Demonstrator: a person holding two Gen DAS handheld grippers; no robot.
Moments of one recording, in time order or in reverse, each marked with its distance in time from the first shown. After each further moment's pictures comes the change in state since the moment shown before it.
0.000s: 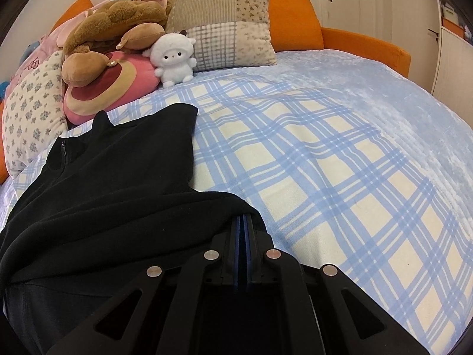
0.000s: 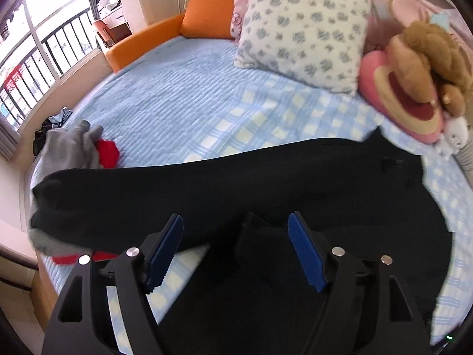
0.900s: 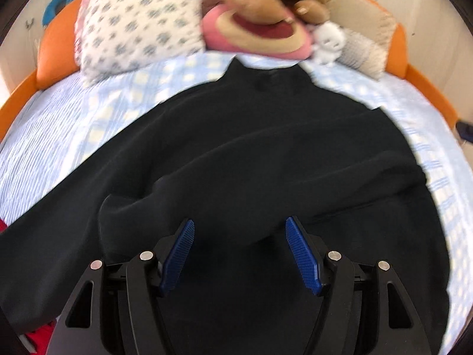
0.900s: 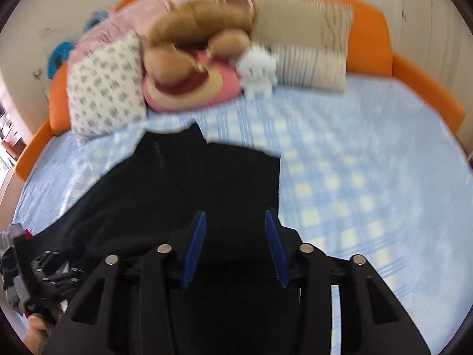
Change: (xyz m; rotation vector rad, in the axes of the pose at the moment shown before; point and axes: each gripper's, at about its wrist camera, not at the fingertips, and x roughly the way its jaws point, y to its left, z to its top) left arm -0.090 0.348 -0.105 -0.309 0.192 0.043; right arm -0.059 -0.314 -0.183 0.548 -0.170 -0.305
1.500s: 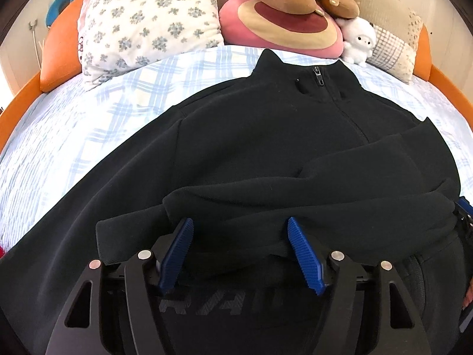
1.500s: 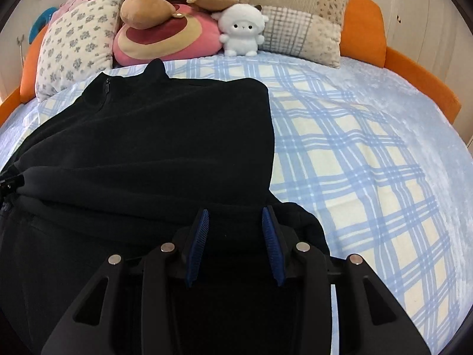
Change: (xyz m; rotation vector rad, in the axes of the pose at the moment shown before) left arm 0.060 0.028 0.042 -0.002 -0.016 0.077; right arm 0.095 -0.013 -0.076 -0.074 -0.048 -0.130
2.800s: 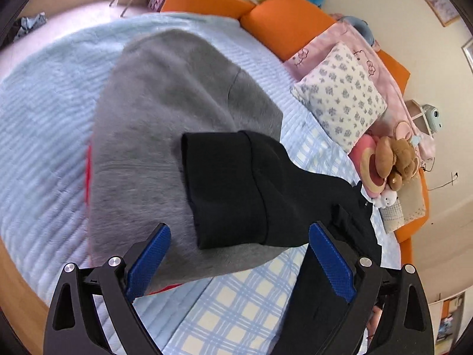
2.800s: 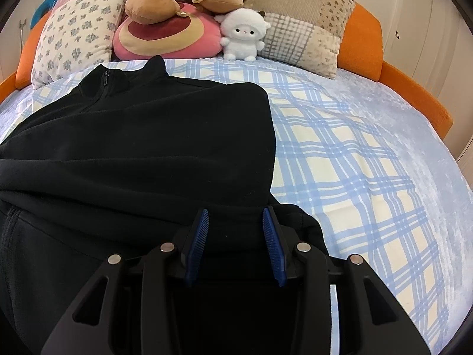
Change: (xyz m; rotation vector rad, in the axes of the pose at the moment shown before) left arm -0.283 0.392 -0.250 -0.850 -0.089 -0.175; right arm 0.003 0.017 0.000 -0.071 -0.026 -0.091
